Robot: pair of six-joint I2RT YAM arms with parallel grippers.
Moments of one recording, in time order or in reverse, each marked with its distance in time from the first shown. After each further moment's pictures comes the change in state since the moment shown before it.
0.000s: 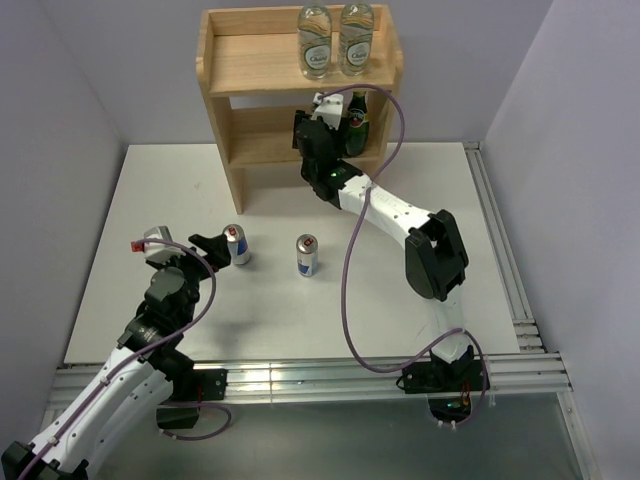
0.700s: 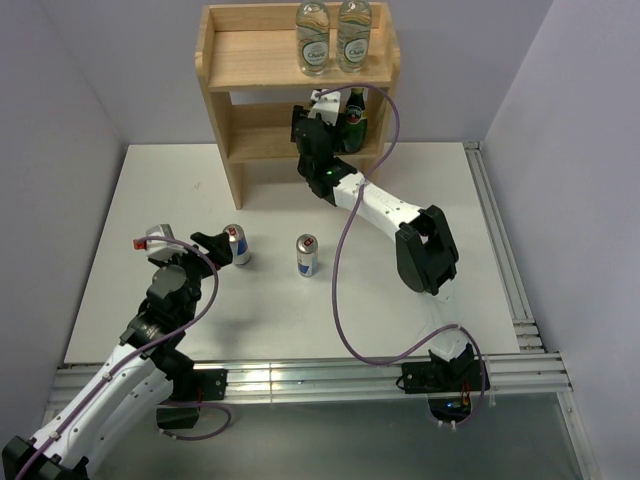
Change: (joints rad) left arm 0.000 0.036 0.000 0.044 0.010 0.000; right arm -0.014 0.105 0.089 0.107 0.027 -0.052
